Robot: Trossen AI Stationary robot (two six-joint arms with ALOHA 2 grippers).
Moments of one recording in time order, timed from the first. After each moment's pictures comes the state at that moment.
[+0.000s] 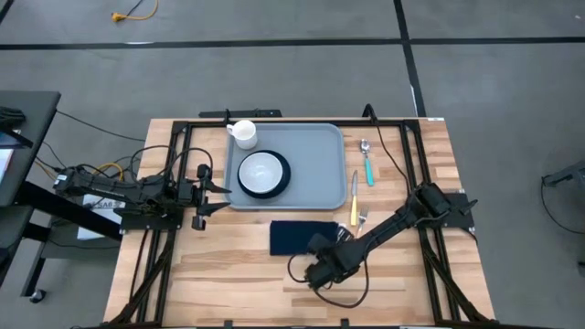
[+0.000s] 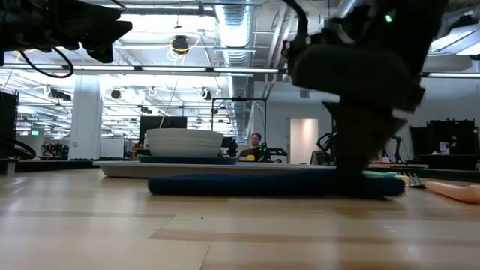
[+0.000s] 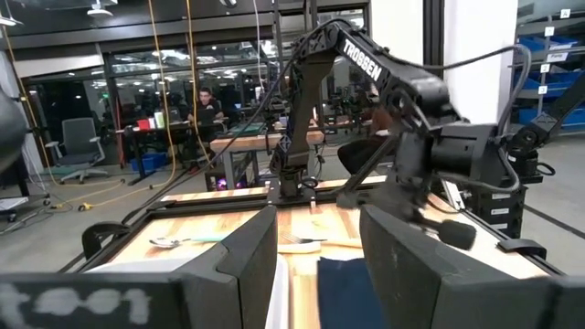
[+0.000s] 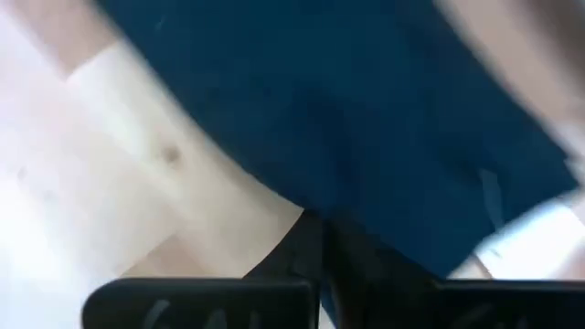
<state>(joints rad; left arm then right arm) -0.16 0.33 0.08 0.41 -0.13 0.11 0.53 2.09 1.46 -0.90 0.35 1.13</state>
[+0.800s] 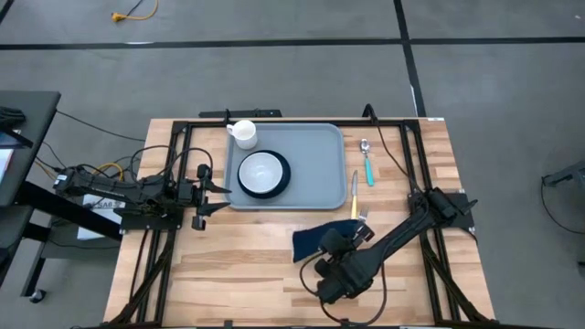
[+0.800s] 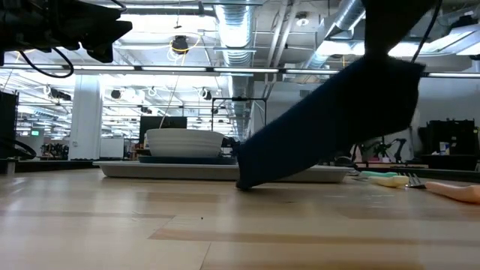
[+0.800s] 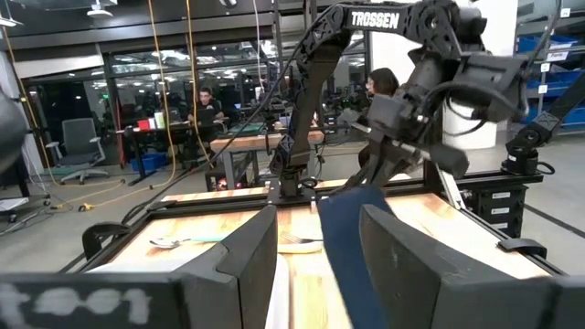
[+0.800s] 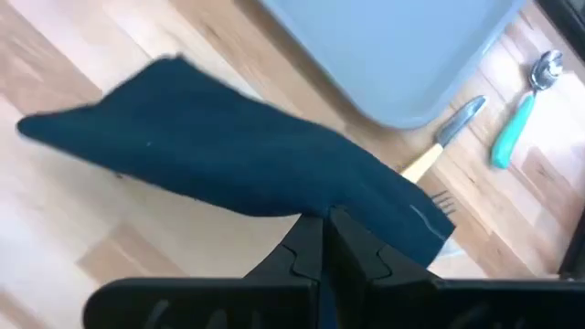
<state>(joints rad) -0.16 0.33 0.08 0.41 -0.13 0.11 0.63 2.08 1.83 -1.57 0.52 1.39</state>
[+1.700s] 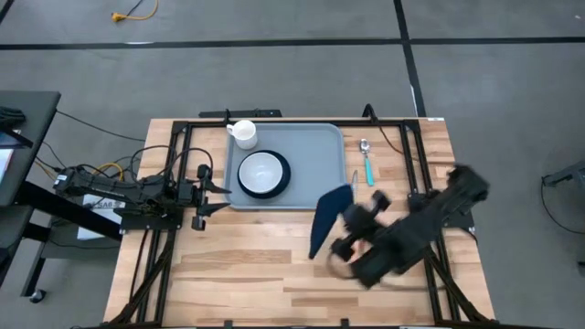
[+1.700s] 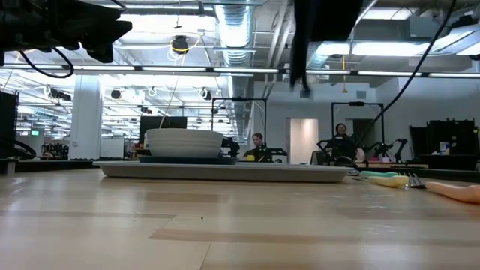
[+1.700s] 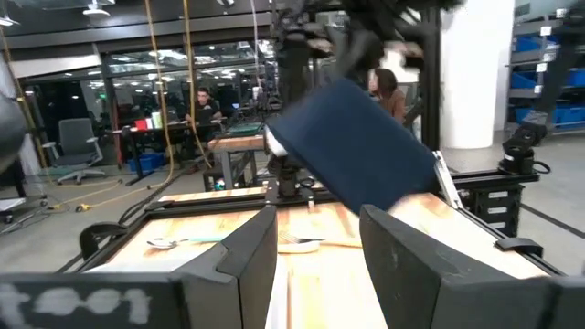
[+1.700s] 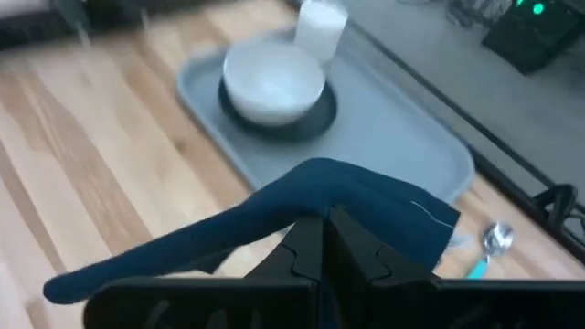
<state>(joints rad) -0.16 0.33 0.08 0.41 -0.12 0.11 0.66 1.76 1.86 -1.57 0.88 1.19</state>
